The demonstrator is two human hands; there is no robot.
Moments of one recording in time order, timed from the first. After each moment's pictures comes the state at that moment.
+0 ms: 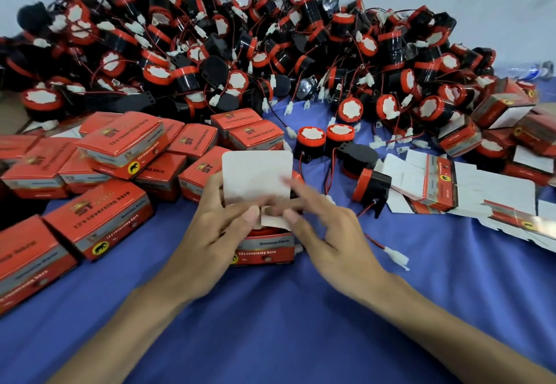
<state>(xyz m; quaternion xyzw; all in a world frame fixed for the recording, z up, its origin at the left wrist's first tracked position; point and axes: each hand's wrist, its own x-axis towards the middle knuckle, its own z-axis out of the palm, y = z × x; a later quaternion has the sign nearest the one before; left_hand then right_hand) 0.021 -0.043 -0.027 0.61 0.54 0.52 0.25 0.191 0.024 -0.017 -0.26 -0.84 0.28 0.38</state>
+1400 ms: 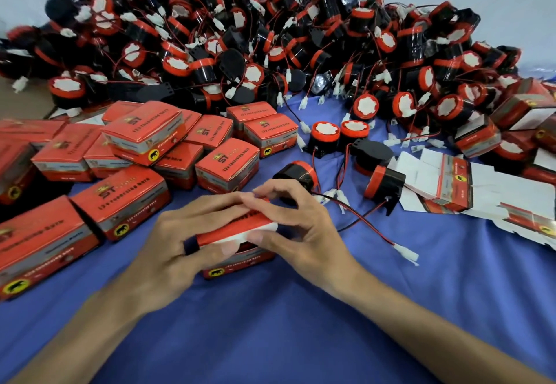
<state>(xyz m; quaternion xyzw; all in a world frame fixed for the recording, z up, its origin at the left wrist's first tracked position) -0.018 -0.082 -0.030 0.69 0.52 0.48 0.18 0.157 0.016 -0.032 -0.18 -0.81 0.41 0.38</state>
